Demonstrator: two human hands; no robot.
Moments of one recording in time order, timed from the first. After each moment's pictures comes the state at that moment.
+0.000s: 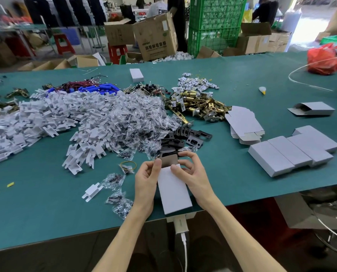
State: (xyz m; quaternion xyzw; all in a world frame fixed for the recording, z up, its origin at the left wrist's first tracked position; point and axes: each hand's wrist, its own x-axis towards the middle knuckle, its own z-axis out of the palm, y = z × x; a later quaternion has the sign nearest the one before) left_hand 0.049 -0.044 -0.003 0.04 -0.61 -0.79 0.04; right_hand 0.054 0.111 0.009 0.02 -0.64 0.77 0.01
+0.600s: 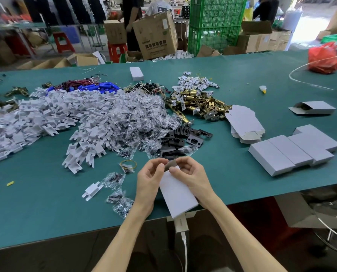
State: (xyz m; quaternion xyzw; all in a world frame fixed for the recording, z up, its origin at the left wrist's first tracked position) left_hand 0.051 -0.044 0.000 0.00 -0.66 -0.75 0.04; right_hand 0.053 0.111 0.010 0.04 -0.67 0.74 0.00
